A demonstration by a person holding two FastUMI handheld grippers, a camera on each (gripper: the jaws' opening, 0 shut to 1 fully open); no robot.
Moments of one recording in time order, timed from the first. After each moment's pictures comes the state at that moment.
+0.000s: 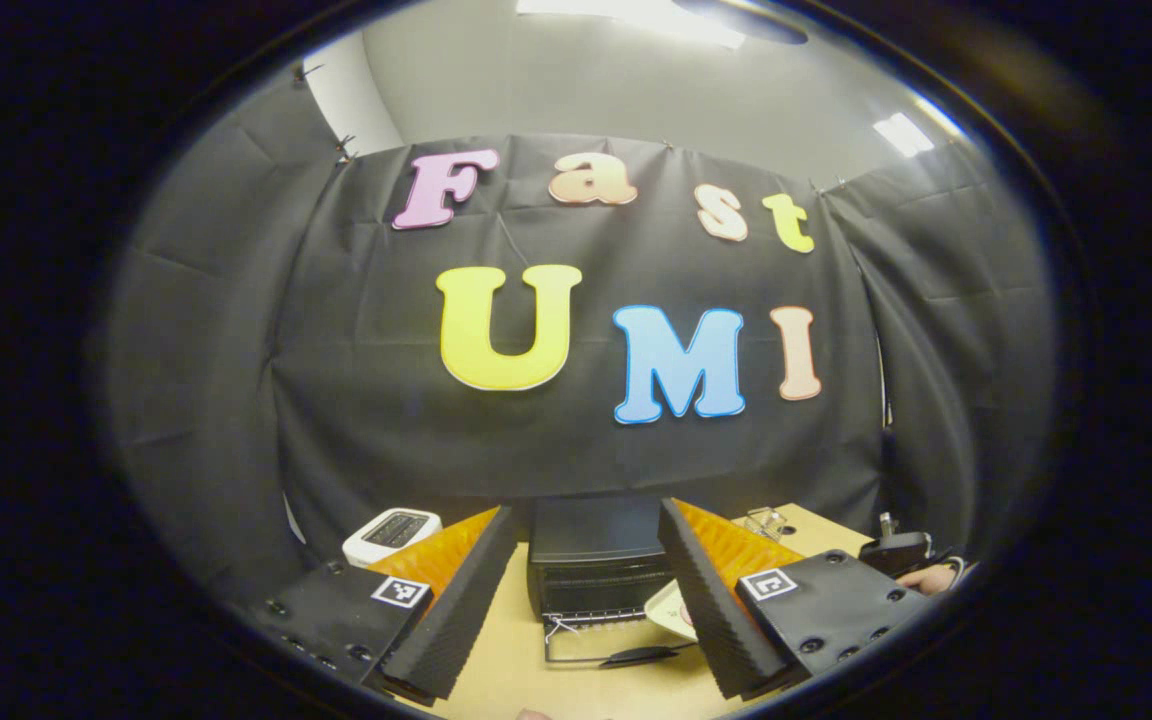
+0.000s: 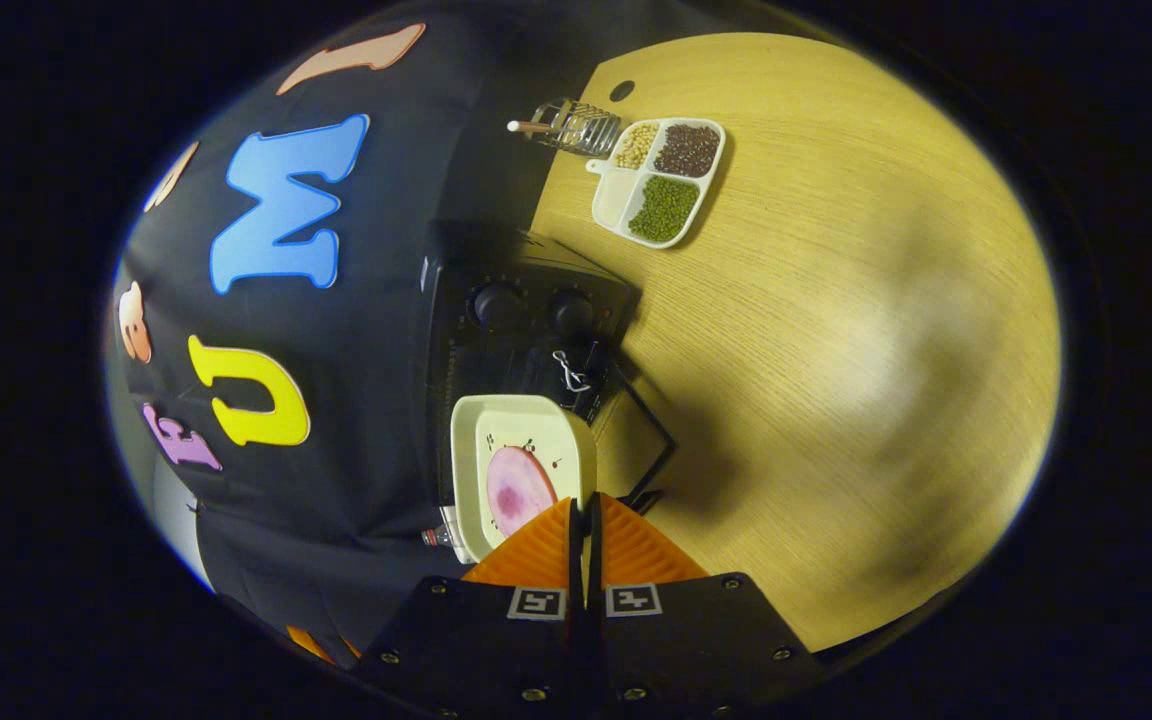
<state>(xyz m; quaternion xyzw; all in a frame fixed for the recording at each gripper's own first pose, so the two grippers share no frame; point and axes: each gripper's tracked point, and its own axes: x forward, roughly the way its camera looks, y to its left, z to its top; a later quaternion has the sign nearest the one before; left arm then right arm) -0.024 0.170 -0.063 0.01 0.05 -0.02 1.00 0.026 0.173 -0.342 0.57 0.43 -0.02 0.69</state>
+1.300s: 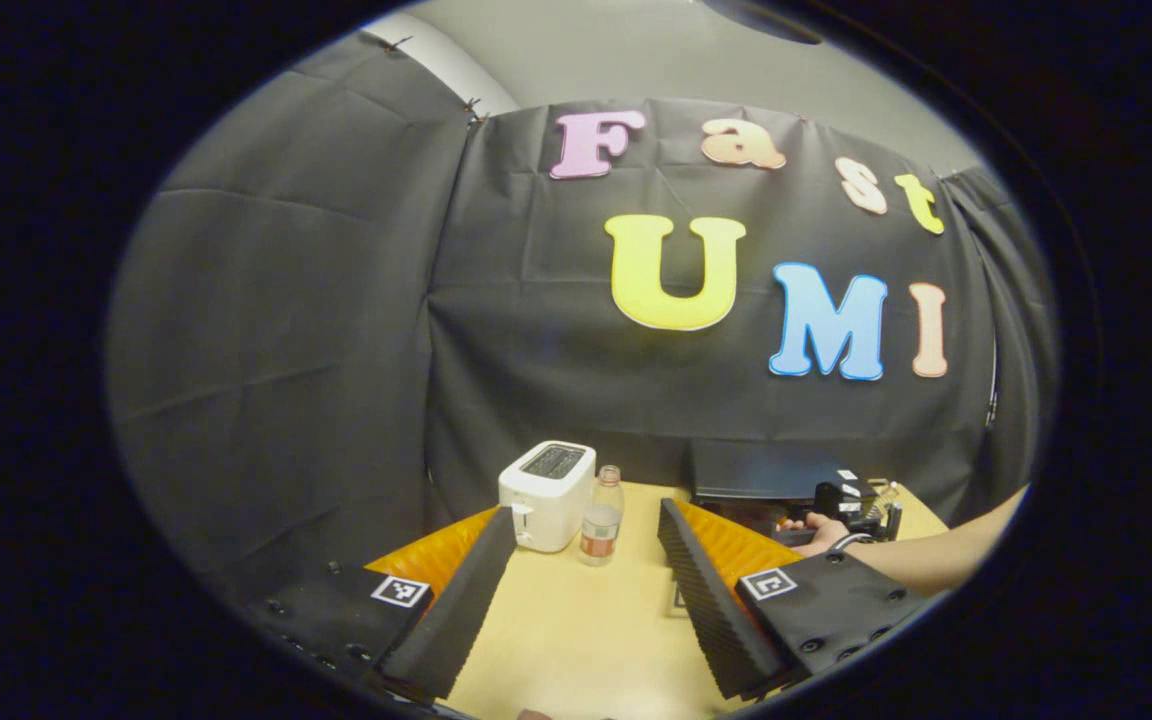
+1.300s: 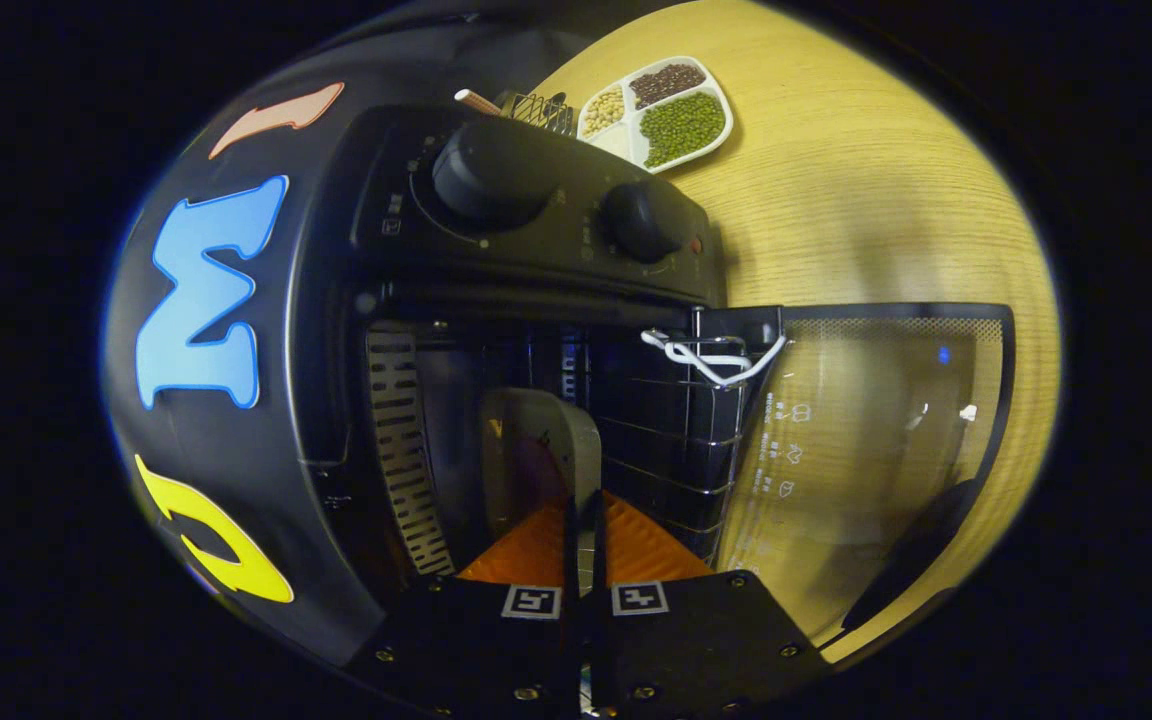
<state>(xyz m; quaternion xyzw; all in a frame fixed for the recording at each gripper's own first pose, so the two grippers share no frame) -0.099 0.320 -0.106 0.00 0.13 0.17 0.98 0.210 0.279 -0.404 0.64 0.28 -0.22 0.68</state>
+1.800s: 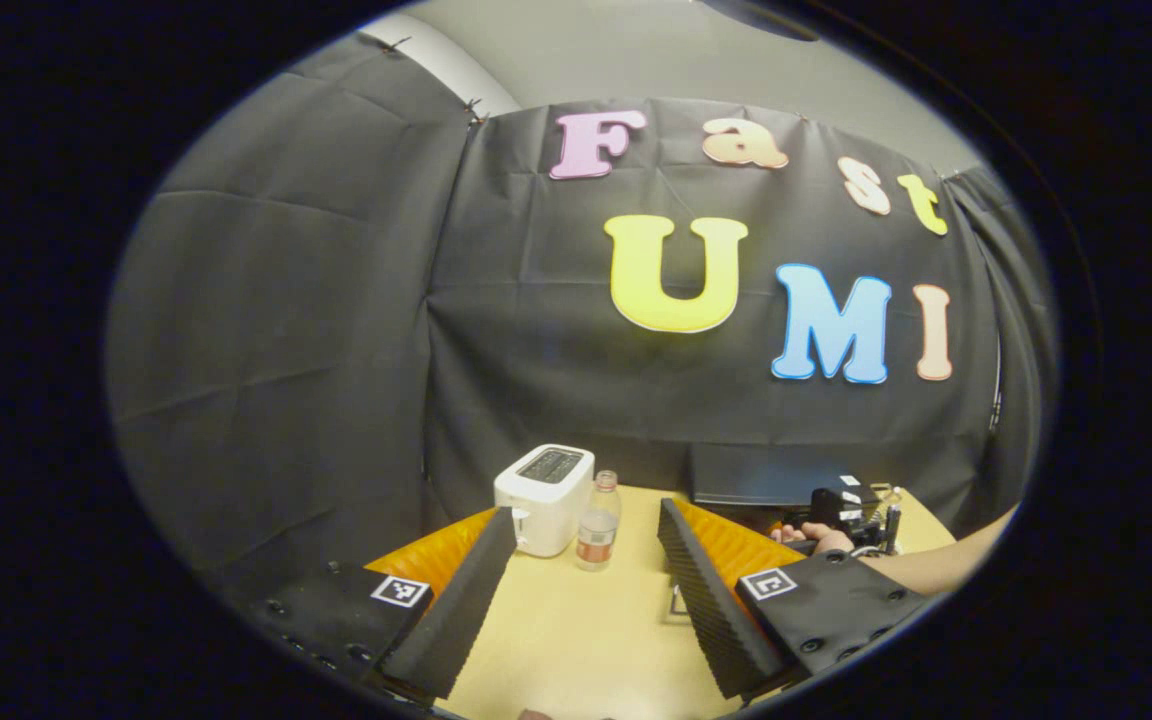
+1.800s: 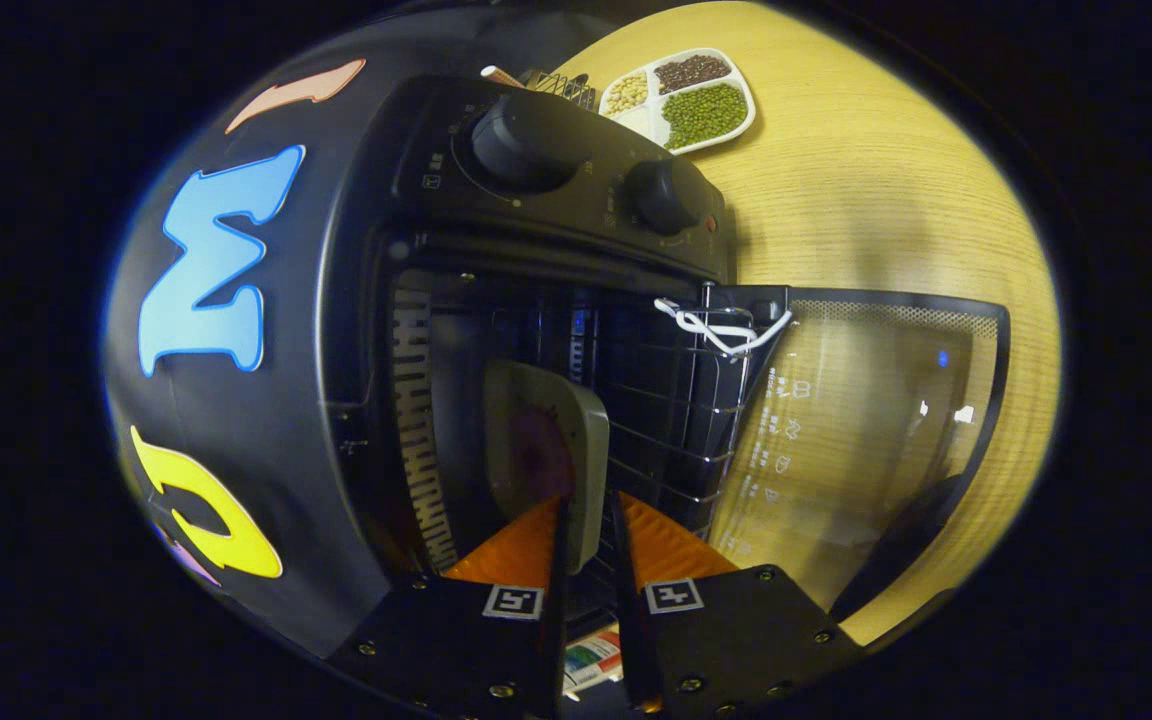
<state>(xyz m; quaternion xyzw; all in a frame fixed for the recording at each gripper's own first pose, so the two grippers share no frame) -0.072 0.297 -0.106 -0.01 0.12 0.16 0.98 0.188 0.298 -0.386 0.63 0.33 -0.16 0.68</state>
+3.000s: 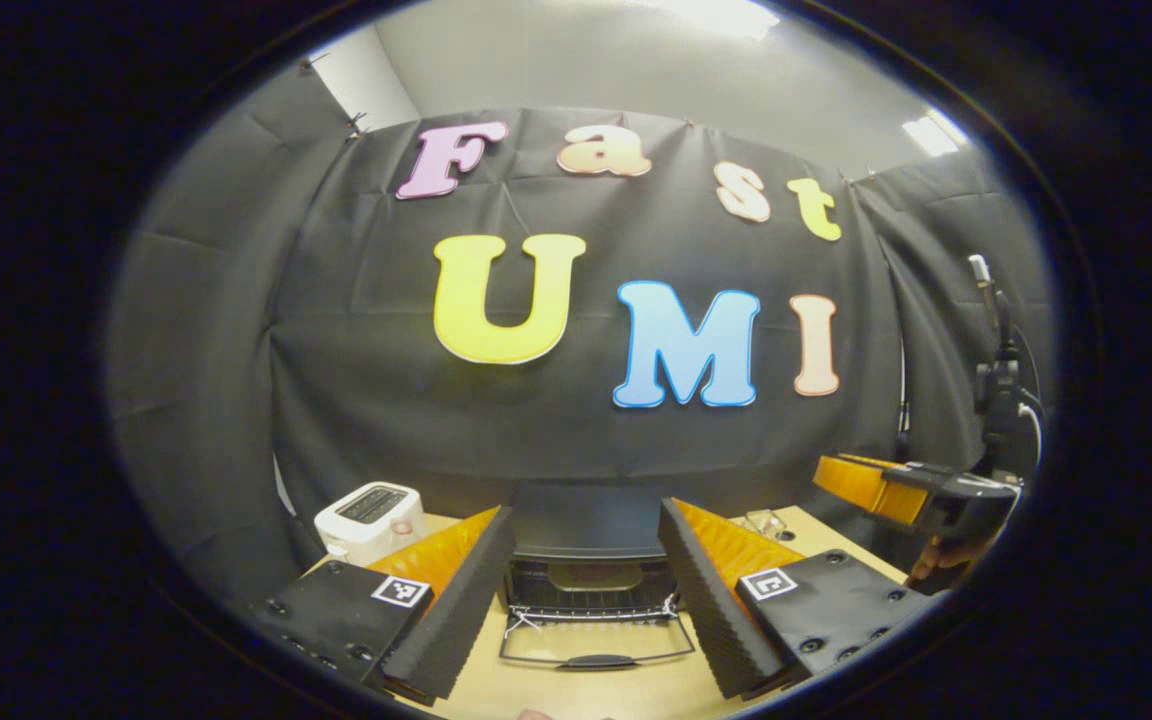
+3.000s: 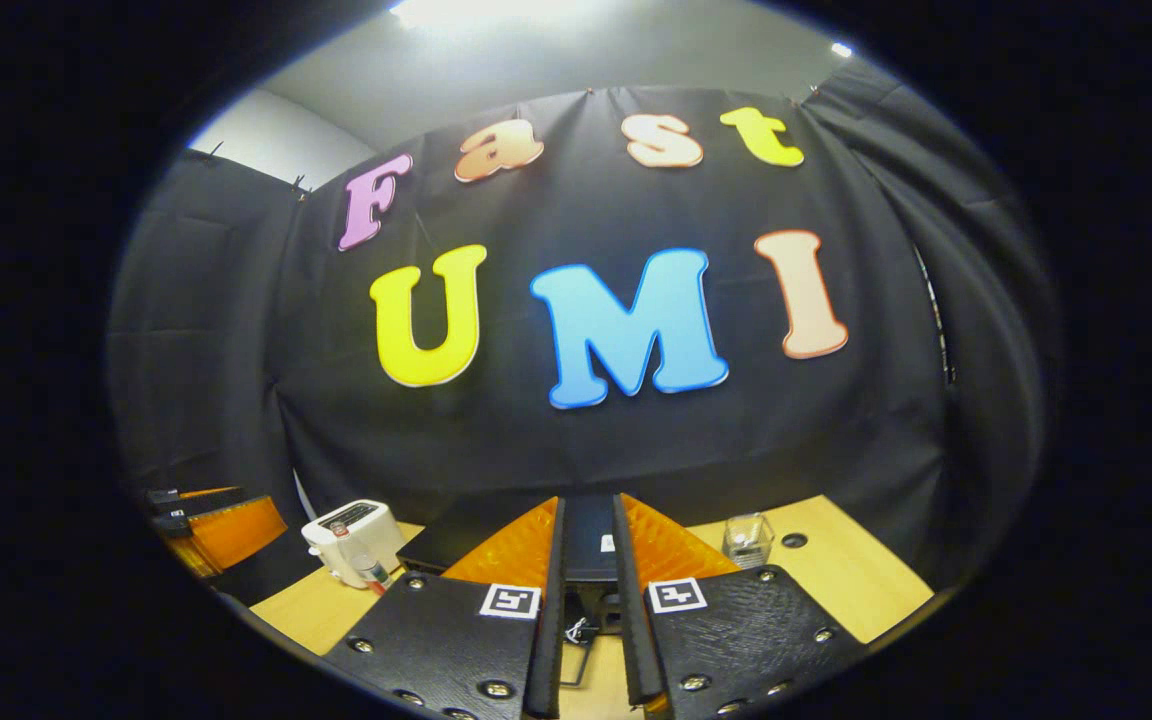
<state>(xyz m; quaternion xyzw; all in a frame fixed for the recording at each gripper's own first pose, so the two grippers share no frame) 0.028 0.109 -0.071 -0.01 0.08 0.00 1.00 0.090 0.121 -0.067 0.03 0.06 0.08 0.99</state>
